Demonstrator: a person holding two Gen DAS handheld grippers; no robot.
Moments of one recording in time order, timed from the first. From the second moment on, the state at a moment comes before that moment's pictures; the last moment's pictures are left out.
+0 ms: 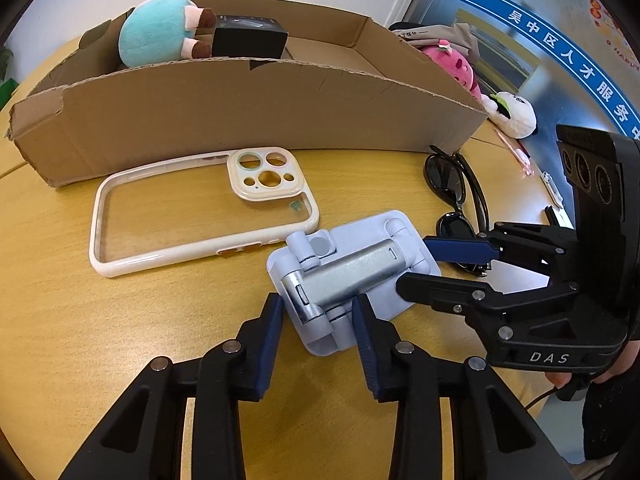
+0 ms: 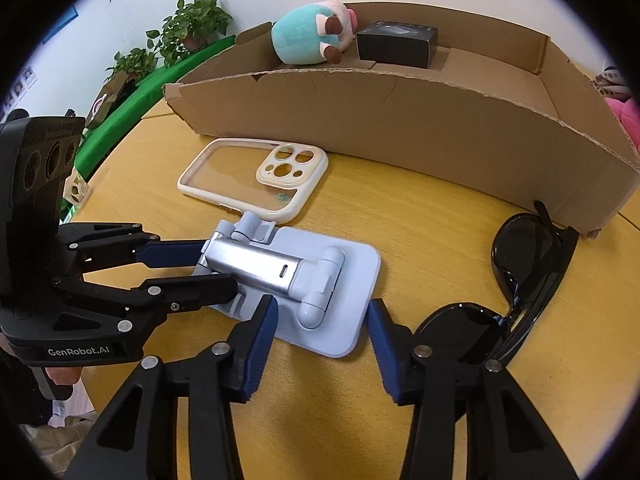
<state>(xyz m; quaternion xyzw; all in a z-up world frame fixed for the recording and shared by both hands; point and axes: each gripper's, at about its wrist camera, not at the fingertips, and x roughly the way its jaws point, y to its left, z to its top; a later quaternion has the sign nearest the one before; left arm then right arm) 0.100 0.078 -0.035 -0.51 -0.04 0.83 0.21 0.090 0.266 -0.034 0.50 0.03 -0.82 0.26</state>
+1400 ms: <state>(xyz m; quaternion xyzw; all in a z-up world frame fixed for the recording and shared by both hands) 0.004 0.077 0.165 -0.32 0.05 0.92 0.22 0.026 0.276 0.153 0.28 0.02 -0.94 0.22</state>
